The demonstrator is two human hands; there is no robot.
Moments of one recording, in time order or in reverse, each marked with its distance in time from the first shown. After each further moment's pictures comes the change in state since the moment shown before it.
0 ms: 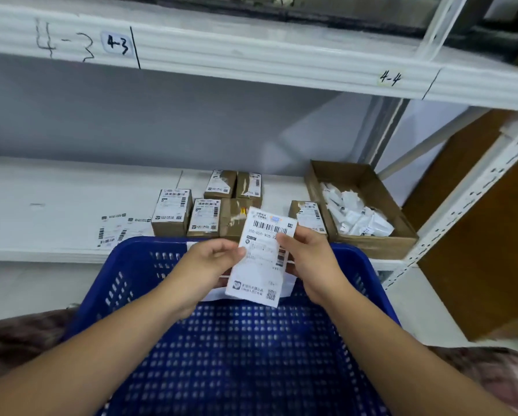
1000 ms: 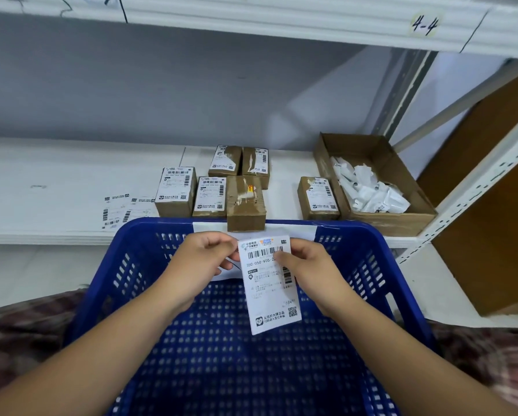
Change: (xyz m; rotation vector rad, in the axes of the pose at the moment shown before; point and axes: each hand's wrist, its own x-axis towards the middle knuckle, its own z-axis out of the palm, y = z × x) left_hand 0.000 -0.017 -0.009 0.168 0.120 -0.014; right_hand -0.010 0.043 0.002 -0.166 -0.175 0.035
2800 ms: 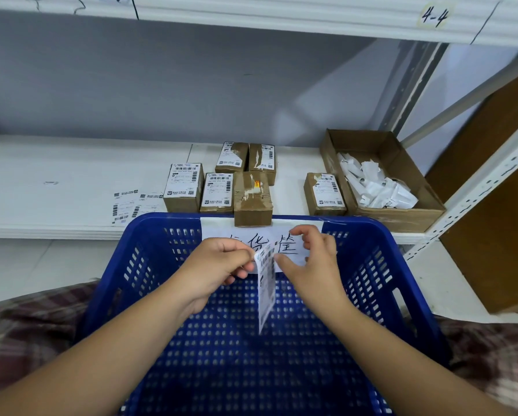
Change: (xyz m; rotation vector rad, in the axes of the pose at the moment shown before) left_hand -0.011 -0.001 0.007 -0.043 -0.106 -0.129; right_hand -0.010 0.012 0.016 -0.337 0.267 -0.147
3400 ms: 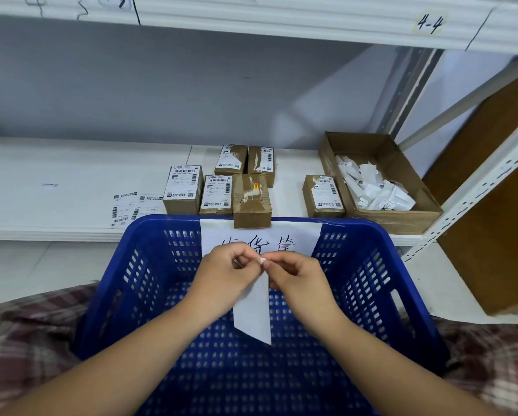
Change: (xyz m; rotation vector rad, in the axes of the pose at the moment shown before) left_hand 0.000 -0.017 0.015 0.239 0.145 0.303; right_hand -0.016 -0.009 0.012 0.300 -0.159 0.031
